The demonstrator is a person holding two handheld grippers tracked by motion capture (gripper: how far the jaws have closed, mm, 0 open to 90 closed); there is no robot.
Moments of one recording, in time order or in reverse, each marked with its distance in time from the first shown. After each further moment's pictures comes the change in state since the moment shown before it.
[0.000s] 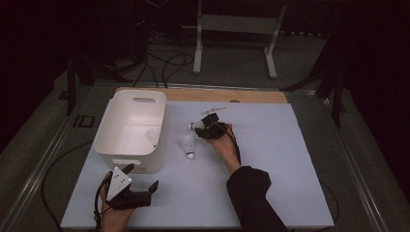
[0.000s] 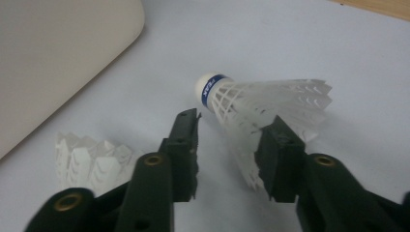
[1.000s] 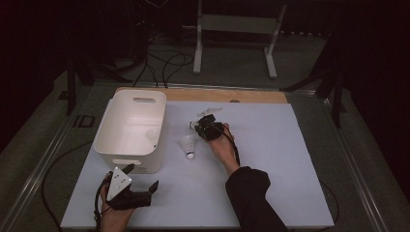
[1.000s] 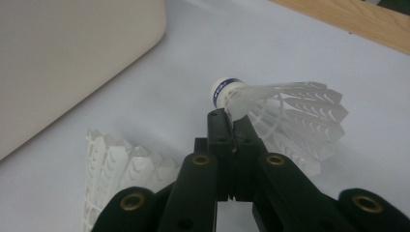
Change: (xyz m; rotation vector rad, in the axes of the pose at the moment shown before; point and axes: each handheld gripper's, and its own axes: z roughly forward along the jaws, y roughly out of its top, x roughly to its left) left arm 0.000 0.000 0.000 0.001 0.000 0.002; right arm 0.014 0.004 -0.006 -0.030 -0.006 -0.104
